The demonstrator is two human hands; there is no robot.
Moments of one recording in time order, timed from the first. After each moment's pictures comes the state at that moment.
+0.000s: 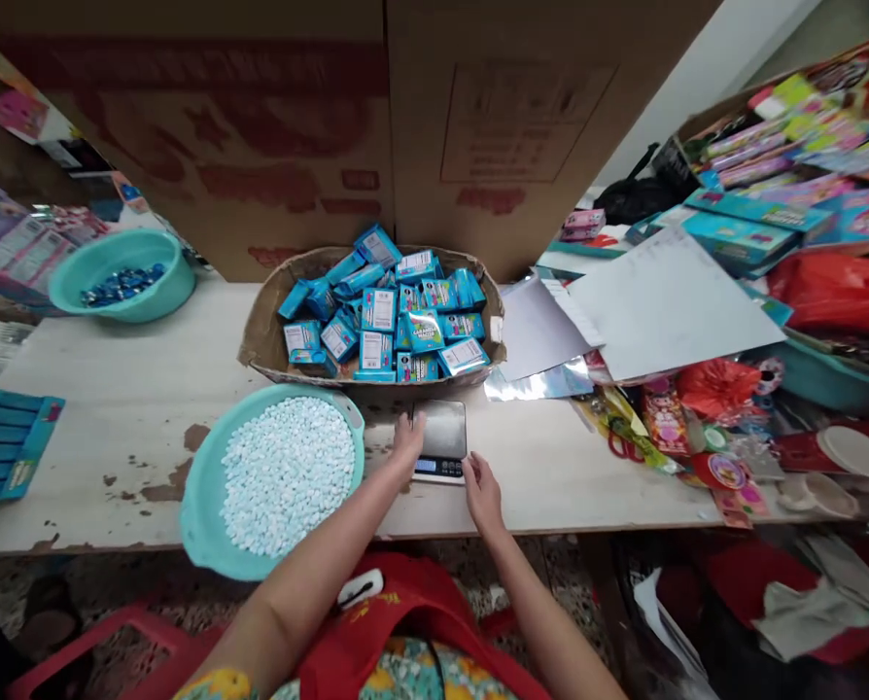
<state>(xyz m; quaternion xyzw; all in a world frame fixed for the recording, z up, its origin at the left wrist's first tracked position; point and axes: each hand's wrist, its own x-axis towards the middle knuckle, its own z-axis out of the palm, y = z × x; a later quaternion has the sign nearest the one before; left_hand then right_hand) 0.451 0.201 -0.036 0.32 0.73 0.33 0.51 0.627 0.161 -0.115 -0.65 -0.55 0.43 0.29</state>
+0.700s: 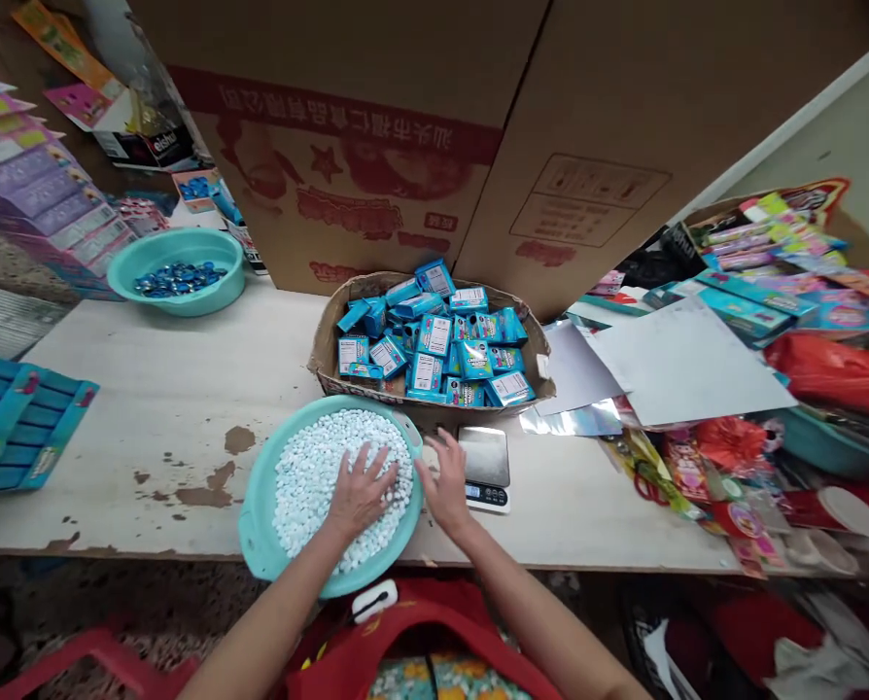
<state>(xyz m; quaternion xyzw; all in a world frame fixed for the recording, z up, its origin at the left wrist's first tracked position) 0.275 0.065 -0.052 0.72 0.68 0.15 -0.01 0.440 0.147 -0.029 -0.45 -0.79 0.22 0.36</state>
